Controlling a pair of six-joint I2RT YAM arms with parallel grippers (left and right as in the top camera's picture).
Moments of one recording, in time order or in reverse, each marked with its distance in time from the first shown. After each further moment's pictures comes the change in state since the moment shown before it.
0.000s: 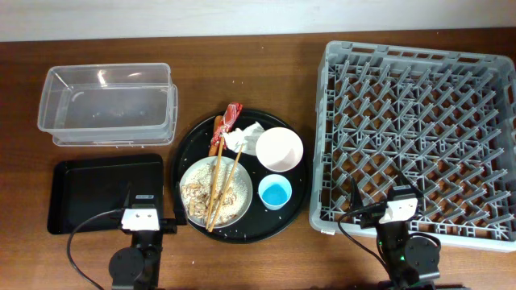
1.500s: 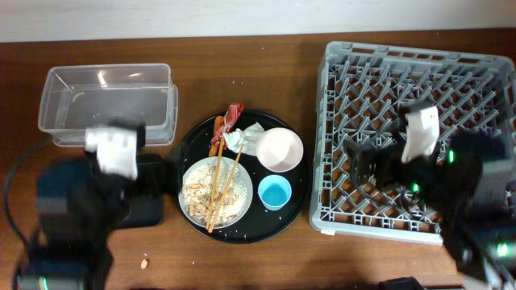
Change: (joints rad) left arm 0.000 0.834 1.170 -0.686 0.315 -0.031; right arm 0.000 0.919 1.228 -0.793 -0.327 0.105
